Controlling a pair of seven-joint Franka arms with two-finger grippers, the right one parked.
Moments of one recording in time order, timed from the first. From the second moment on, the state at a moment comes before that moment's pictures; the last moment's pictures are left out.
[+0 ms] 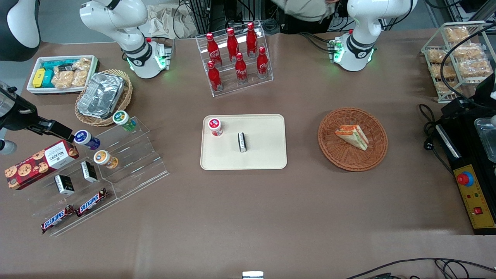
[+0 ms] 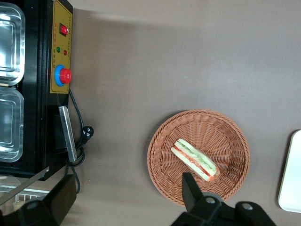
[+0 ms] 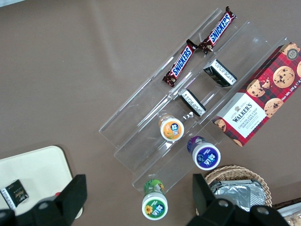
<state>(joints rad) 0.04 -0.09 0.06 -1.79 0.04 1.76 -0.04</state>
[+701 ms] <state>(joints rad) 0.04 -0.08 0.07 -1.79 0.04 1.74 -0.05</state>
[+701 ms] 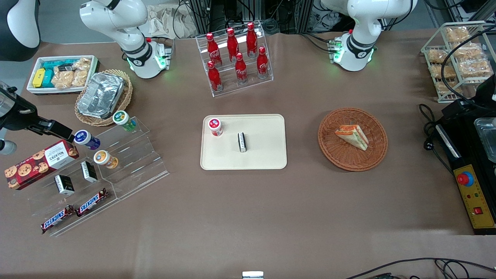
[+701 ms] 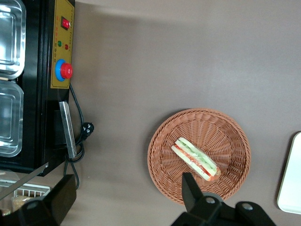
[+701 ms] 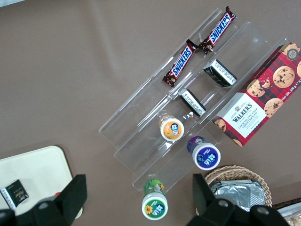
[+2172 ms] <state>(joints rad) 0.03 -0.27 -0.16 -2.53 0.03 2.24 -0.76</state>
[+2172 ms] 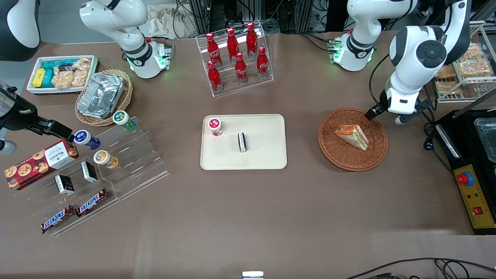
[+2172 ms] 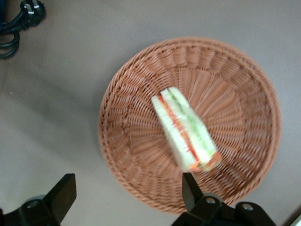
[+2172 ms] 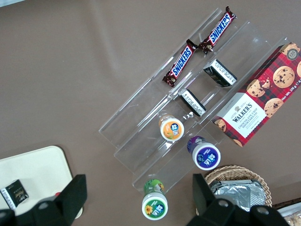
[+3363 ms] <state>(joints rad) 0.03 -0.05 -0.22 -2.51 0.02 2.40 -1.09</state>
